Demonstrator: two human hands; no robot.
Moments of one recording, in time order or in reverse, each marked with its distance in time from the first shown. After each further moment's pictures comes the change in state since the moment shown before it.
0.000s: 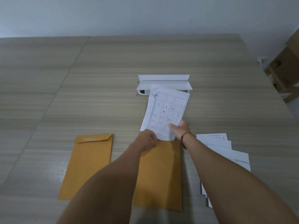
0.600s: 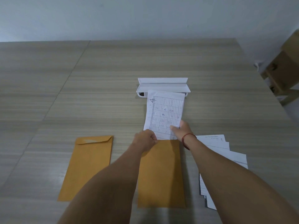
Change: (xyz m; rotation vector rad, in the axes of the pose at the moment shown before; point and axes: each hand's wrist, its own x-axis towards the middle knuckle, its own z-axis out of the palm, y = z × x) left_hand -0.006 0.009 -0.002 0.163 0.123 0.033; right_hand 0.002 0.005 -0.009 -0.208 -0.017 -0.020
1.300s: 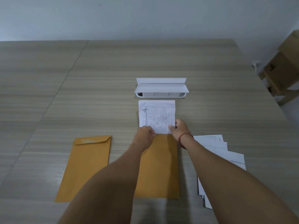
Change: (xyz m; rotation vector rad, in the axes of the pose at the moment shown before) left_hand 0.010 0.001 0.006 -0.159 0.166 0.078; right_hand 0.007 0.000 0.004 -0.082 0.071 -0.046
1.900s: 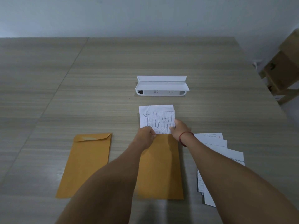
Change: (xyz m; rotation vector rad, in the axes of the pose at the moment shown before) left_hand -0.002 -0.005 0.005 -0.019 -0.077 -0.028; right_hand -0.006 -0.002 -0.006 -0.354 -0.052 -0.055
